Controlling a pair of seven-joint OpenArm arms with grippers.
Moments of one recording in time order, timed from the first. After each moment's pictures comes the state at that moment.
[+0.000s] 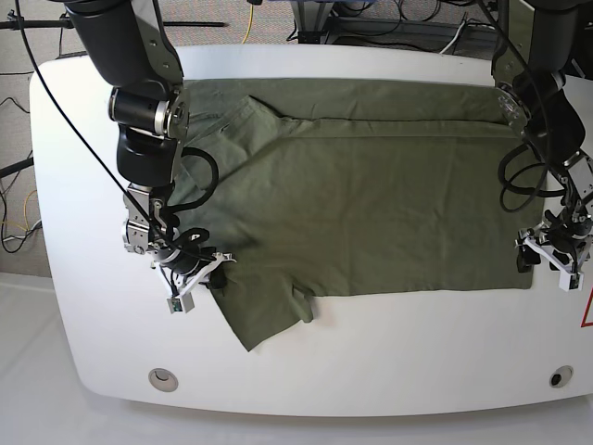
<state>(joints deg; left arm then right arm) -30.4 -21.3 -39.9 44.5 13.7 -41.9 23.0 35.2 6.4 17.3 29.5 -1.2 33.5 -17.1</state>
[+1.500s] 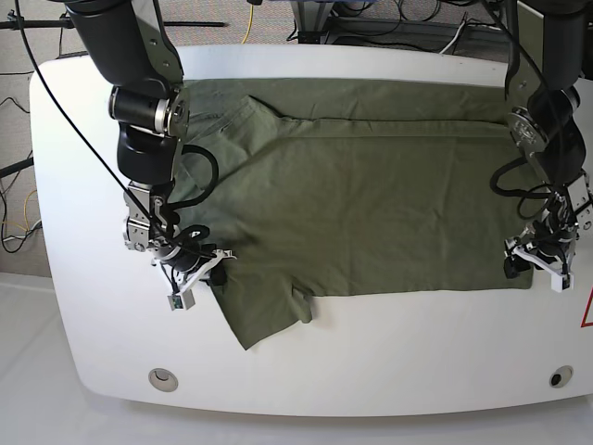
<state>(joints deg) -38.0 -23.7 -40.5 23.0 15.4 -36.0 13.5 34.6 6.4 17.2 29.2 -1.6 33.7 -17.1</state>
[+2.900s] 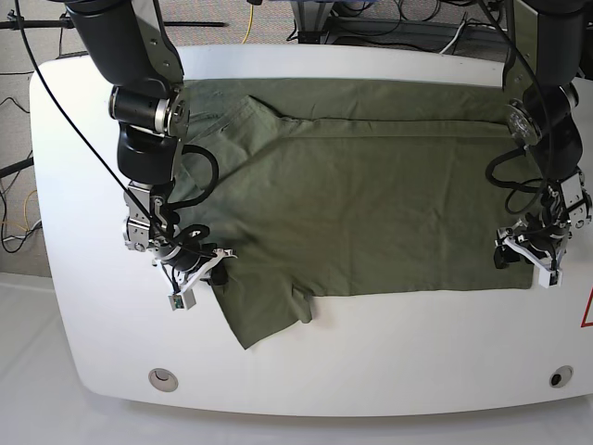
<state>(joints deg) -36.1 -23.3 -35.1 23.7 14.3 -37.4 13.8 34.6 6.4 17.3 29.3 -1.8 34.2 -17.3</state>
